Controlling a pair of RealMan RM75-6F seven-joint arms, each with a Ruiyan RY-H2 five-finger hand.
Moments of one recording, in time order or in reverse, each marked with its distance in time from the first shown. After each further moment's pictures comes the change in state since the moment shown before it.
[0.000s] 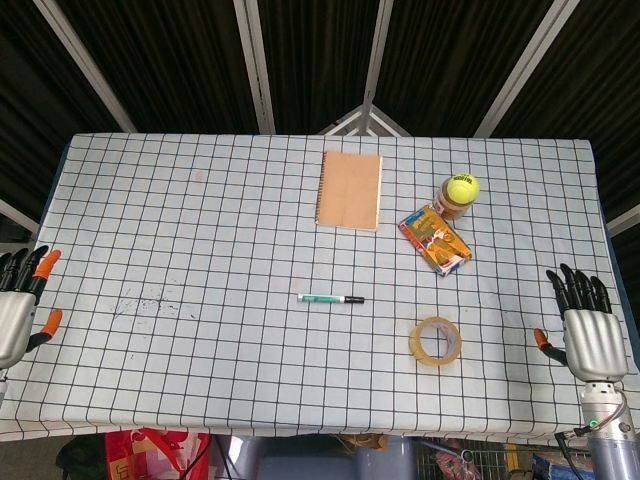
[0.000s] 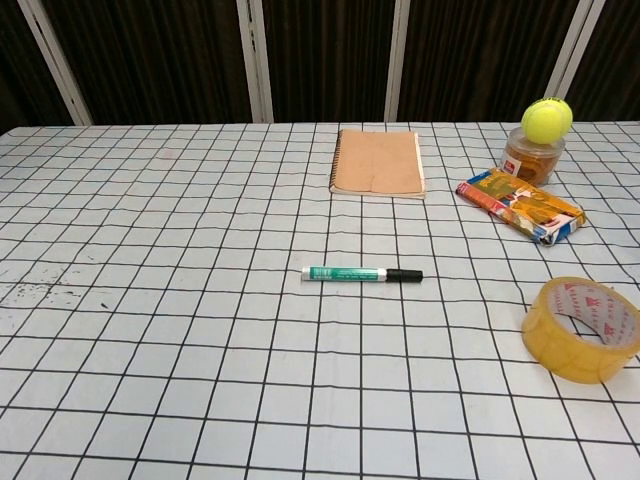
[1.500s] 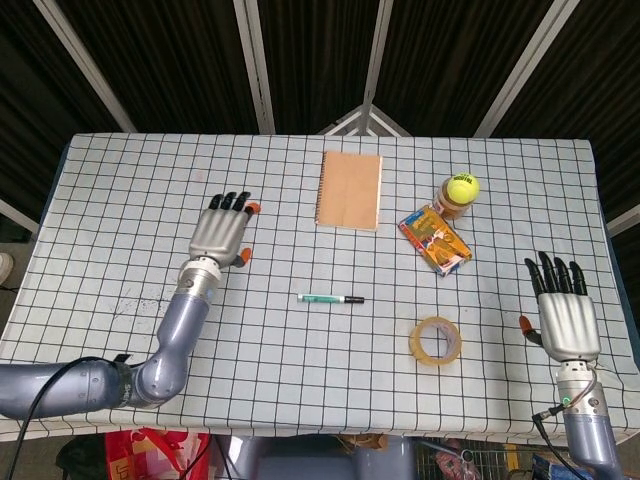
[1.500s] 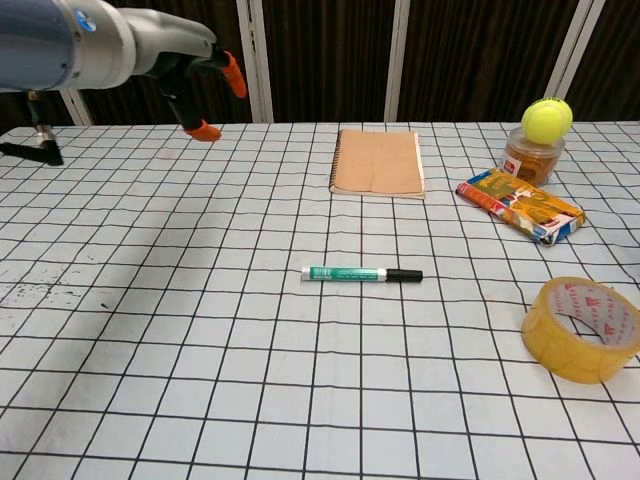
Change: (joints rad) left arm -0.903 -0.446 -0.342 -0.009 -1.159 -0.235 0.709; right arm 0.092 -0.039 0.031 -0.048 0.120 -0.054 -0.241
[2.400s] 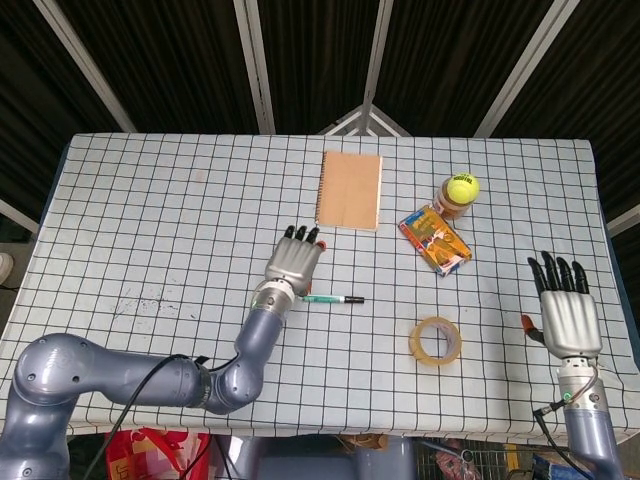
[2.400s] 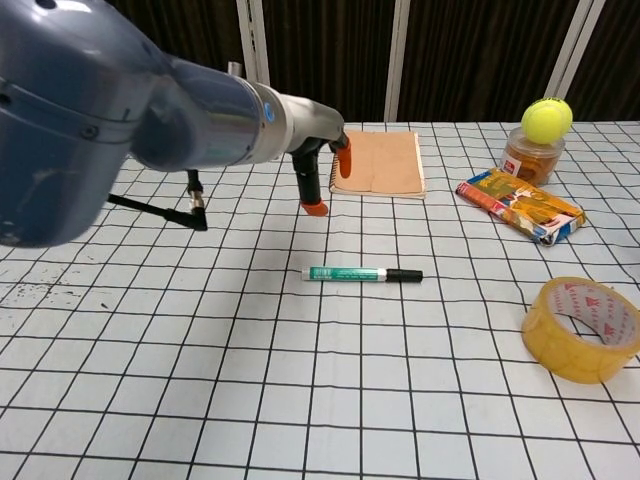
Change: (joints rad) left arm -0.280 -0.265 0.050 0.244 -0.183 -0.061 0.080; right arm 0.021 -0.006 0.000 0.018 0.039 -0.016 0.005
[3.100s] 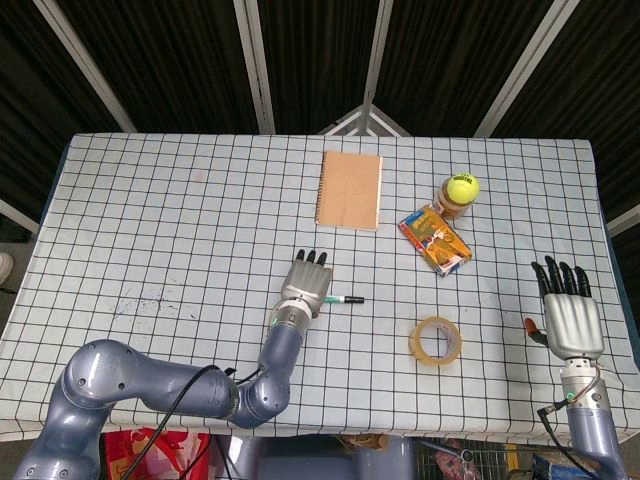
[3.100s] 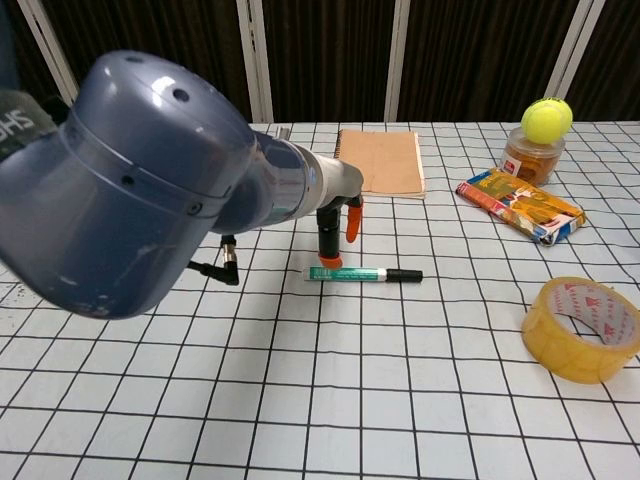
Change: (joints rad) left arm -0.066 -0.127 0.027 0.114 -0.111 0.020 0.046; right arm -0.002 -0.032 -0.022 0.101 -0.001 -0.024 0.079
